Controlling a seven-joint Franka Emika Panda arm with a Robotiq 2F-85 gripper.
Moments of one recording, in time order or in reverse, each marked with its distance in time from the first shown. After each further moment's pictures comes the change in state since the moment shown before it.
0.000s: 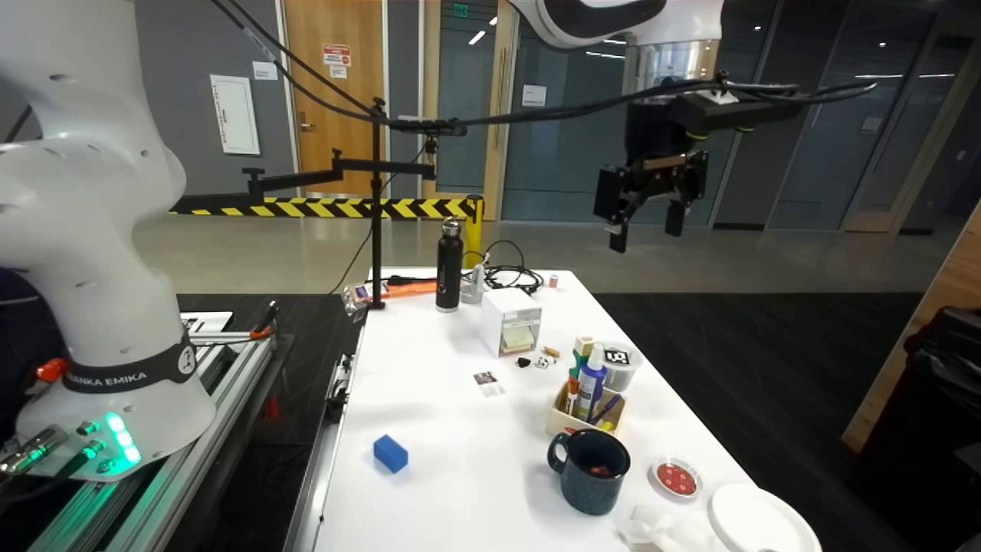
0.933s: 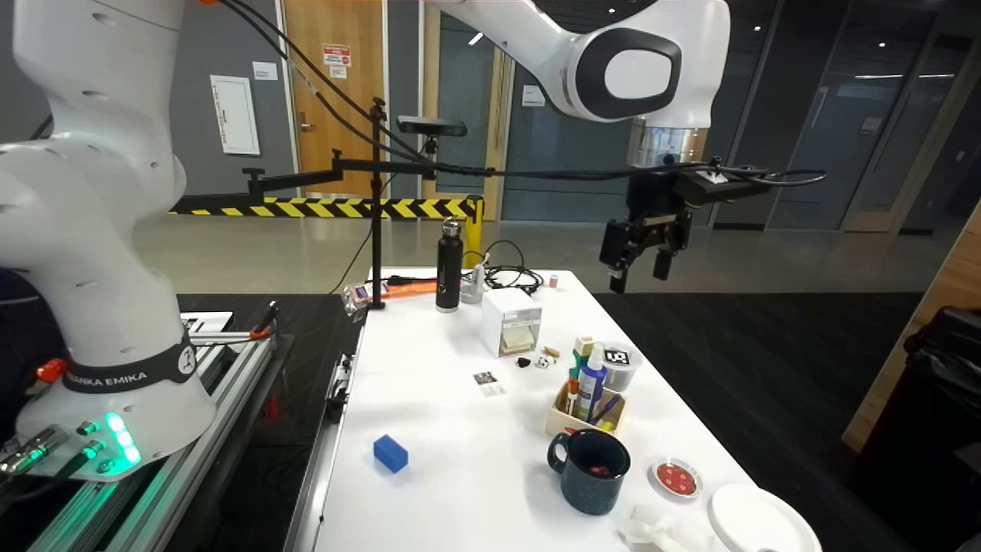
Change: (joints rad) arm 0.001 0.207 0.086 0.116 -0.064 0.012 0.028
